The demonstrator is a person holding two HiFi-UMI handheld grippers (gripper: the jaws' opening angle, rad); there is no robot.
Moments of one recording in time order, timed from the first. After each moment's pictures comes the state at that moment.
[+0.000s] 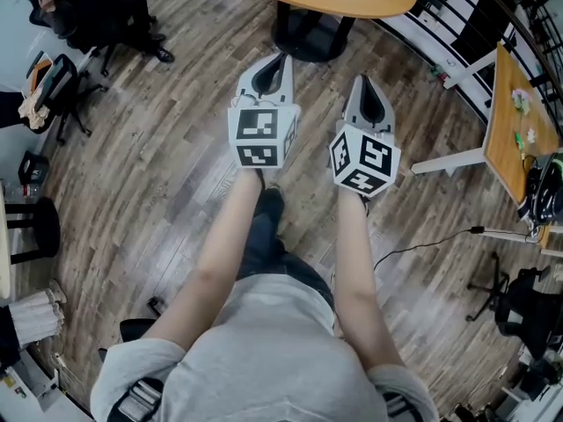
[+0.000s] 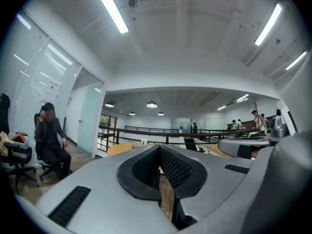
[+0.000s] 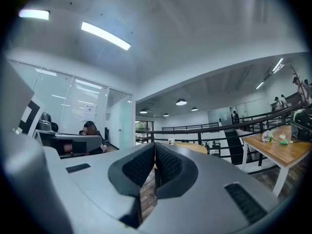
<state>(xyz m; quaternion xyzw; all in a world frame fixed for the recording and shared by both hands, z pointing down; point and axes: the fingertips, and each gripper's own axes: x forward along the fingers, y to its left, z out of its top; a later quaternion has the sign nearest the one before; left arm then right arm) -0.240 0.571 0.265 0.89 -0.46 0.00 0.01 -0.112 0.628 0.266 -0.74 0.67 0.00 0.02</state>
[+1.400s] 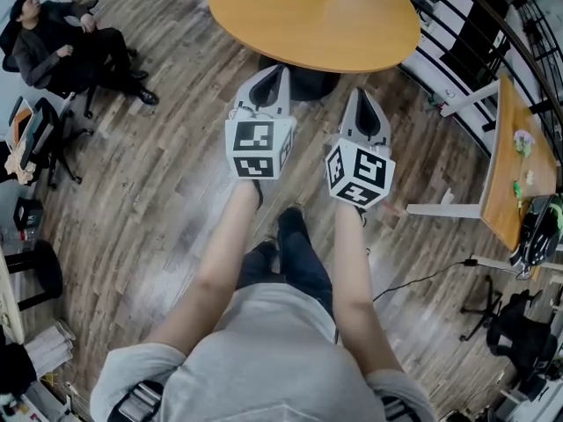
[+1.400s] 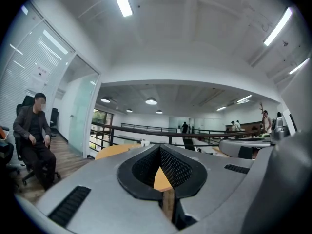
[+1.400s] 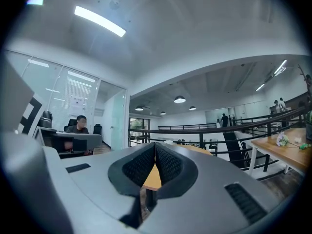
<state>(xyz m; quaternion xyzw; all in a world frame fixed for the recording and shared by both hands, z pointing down) -0.165 0.294 0.272 0.90 -0.44 0.00 0.03 -0.040 0.359 0.271 -0.76 0.65 0.00 0.00</state>
